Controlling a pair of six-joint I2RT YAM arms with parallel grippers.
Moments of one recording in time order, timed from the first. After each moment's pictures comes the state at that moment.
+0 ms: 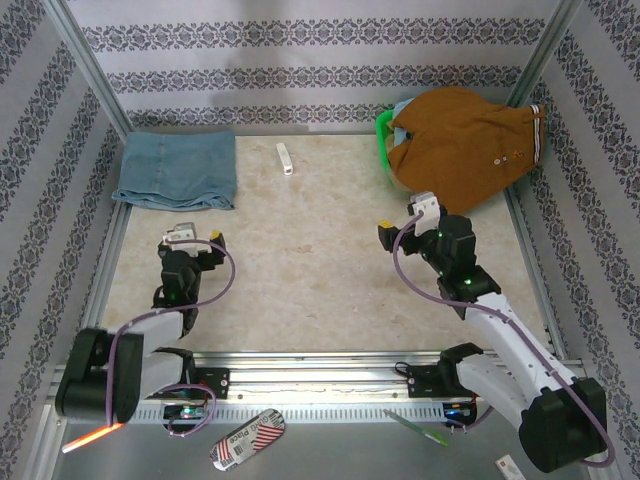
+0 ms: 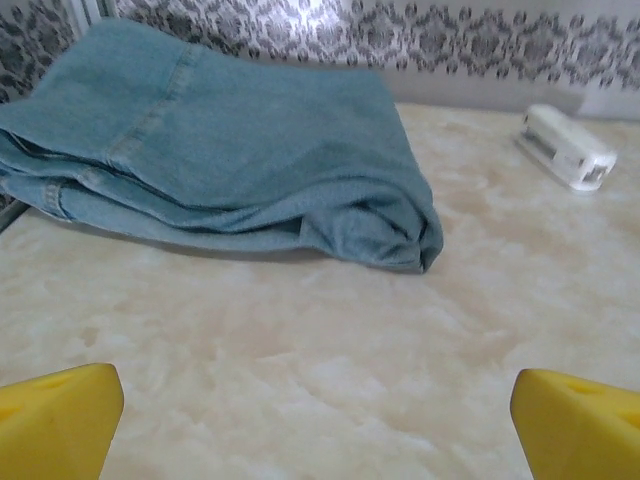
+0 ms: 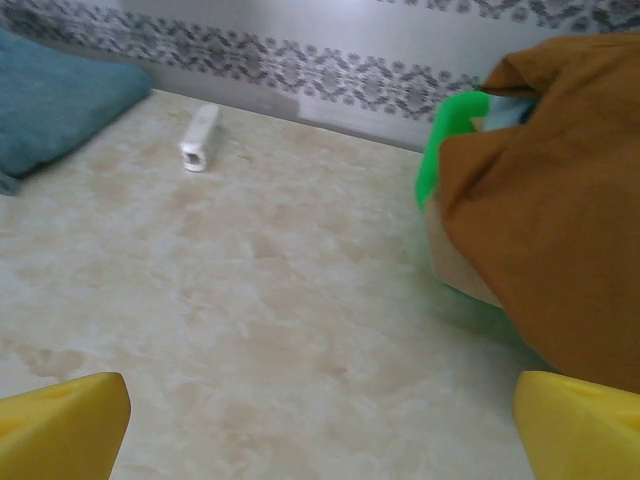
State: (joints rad) left arm -0.05 1.24 0.15 0.81 -0.20 -0.08; right arm 0.26 0.90 0.54 0.04 -0.08 -0.07
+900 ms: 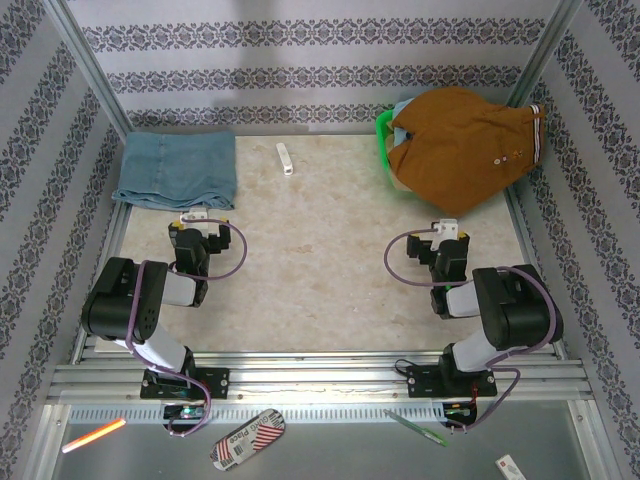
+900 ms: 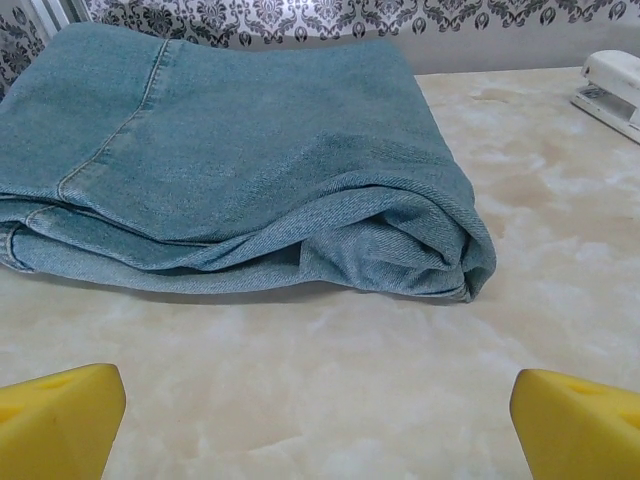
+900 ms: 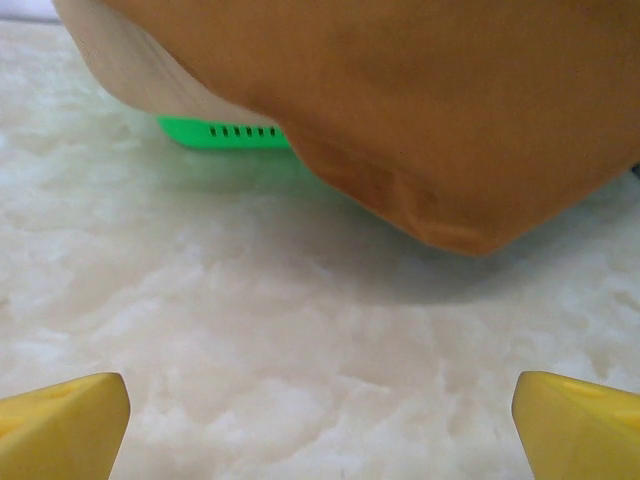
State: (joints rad) left arm -0.05 1.60 0.35 0.96 -0.25 0.02; right arm 0.05 1.54 0.23 0.96 0.16 0.01
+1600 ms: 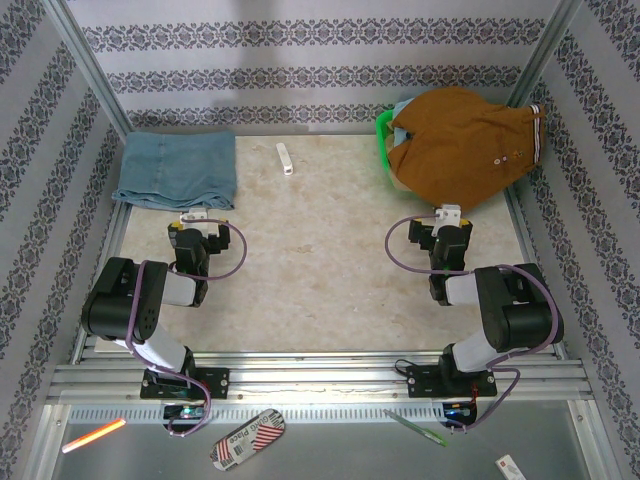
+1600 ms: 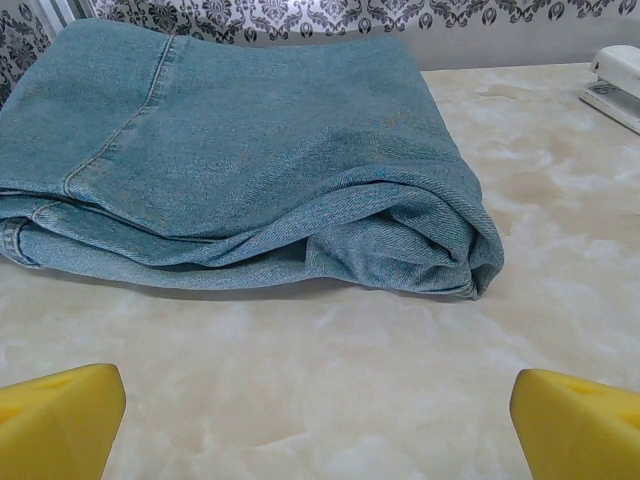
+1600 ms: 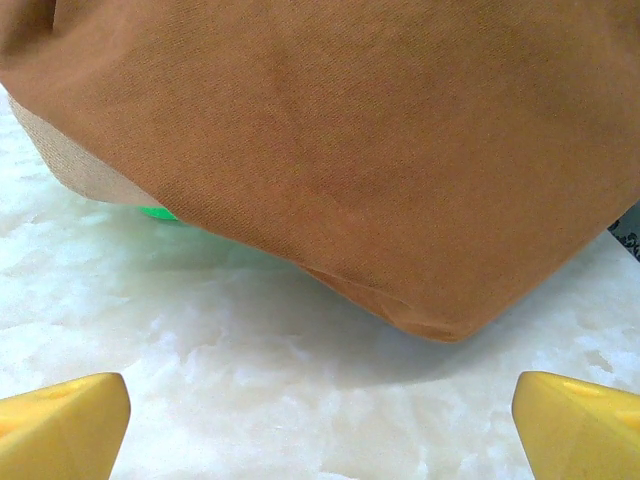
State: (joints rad) left arm -0.05 1.60 0.35 0.95 -0.26 0.02; right arm 0.06 1.53 0.33 0.89 0.23 0.02
